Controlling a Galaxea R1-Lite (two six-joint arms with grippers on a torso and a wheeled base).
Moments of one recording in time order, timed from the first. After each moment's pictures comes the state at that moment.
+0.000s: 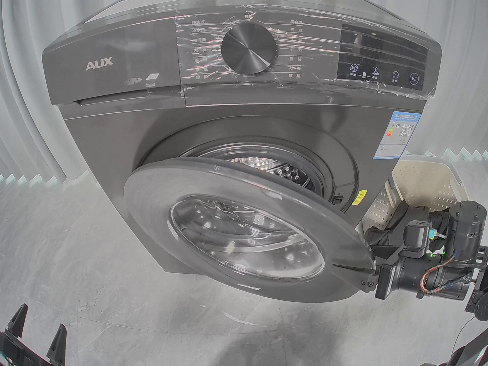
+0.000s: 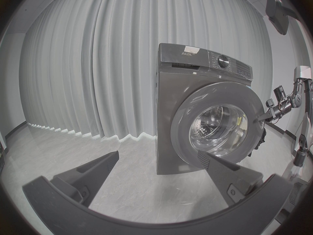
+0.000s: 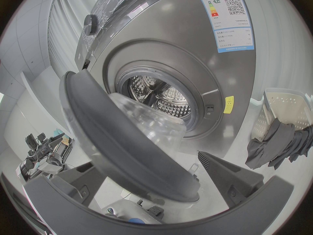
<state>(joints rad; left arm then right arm) 0.00 0.02 -0.02 0.00 -0.01 -0.02 0.59 1.45 -0.34 -0.75 0.10 0.24</state>
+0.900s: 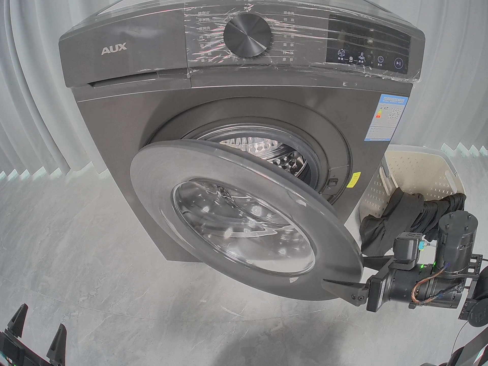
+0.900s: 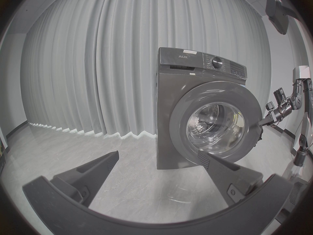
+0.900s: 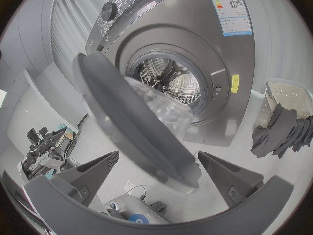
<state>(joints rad) 0.00 0.02 -0.02 0.00 -0.01 -0.01 0.64 1.49 -0.31 -0.79 0.10 0.25</state>
